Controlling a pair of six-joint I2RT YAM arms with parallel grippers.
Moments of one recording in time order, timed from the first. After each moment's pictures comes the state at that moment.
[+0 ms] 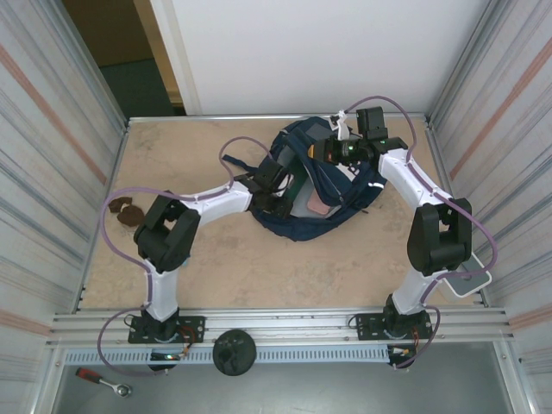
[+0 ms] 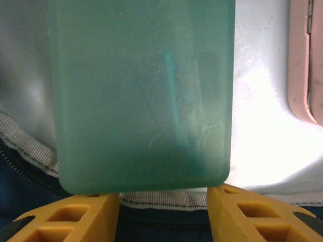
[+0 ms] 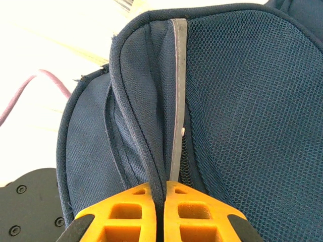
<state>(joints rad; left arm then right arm) -0.71 1.96 1.36 -0.45 0.00 -0.19 0.22 1.74 1.44 -0.44 -0.79 0.39</state>
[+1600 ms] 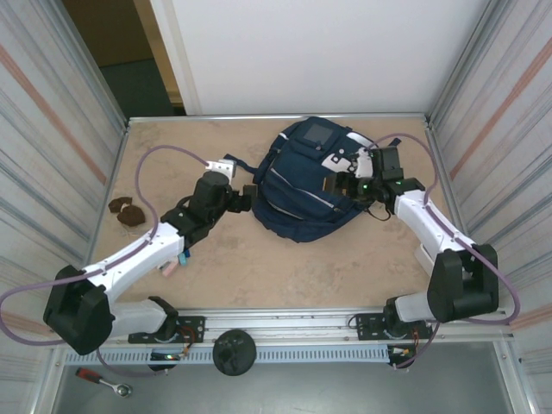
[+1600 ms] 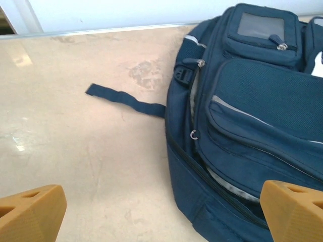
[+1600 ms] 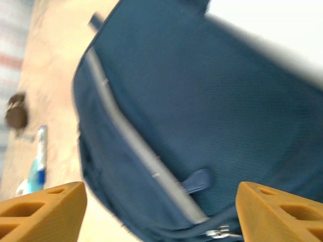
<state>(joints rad) -0.61 1.23 0.82 -0.13 -0.32 -0.26 0.18 1.38 0.98 -0.43 -0.45 0.39</state>
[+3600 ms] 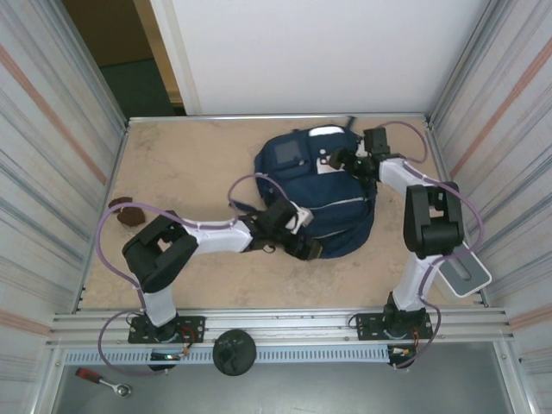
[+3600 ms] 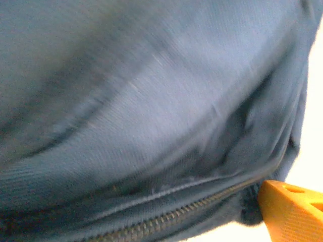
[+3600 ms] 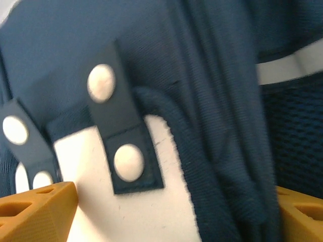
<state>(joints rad) -0.97 1.80 1.00 -0.07 0.26 -0.39 0.15 1.92 1.35 -0.32 -0.28 0.51</state>
